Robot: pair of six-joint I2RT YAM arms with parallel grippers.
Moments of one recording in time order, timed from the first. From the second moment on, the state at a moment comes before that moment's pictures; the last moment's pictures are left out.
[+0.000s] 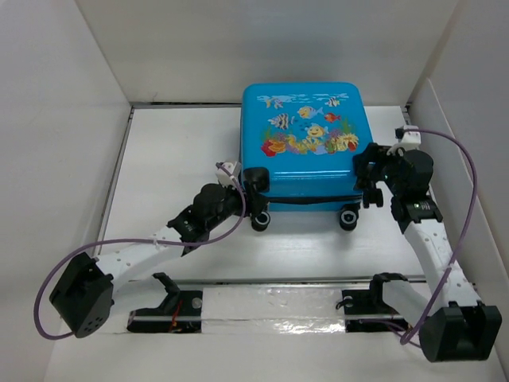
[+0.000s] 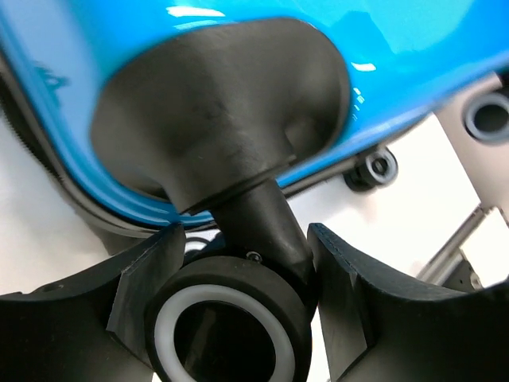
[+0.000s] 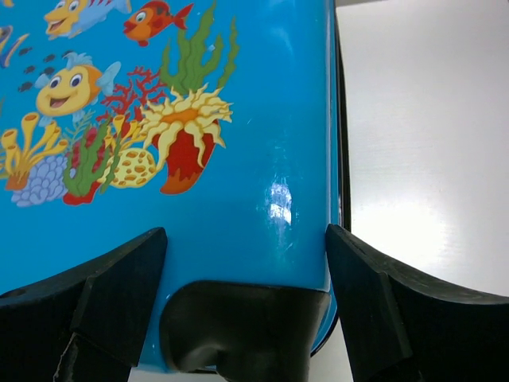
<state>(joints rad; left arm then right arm) -0.76 1.09 0.56 0.23 -0.02 -0.56 0.03 0.92 0.78 -0.12 -0.13 0.21</state>
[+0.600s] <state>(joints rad) -0.98 1.20 0.55 0.39 0.02 -0.63 0.12 1.21 0.94 0.08 -0.26 0.12</state>
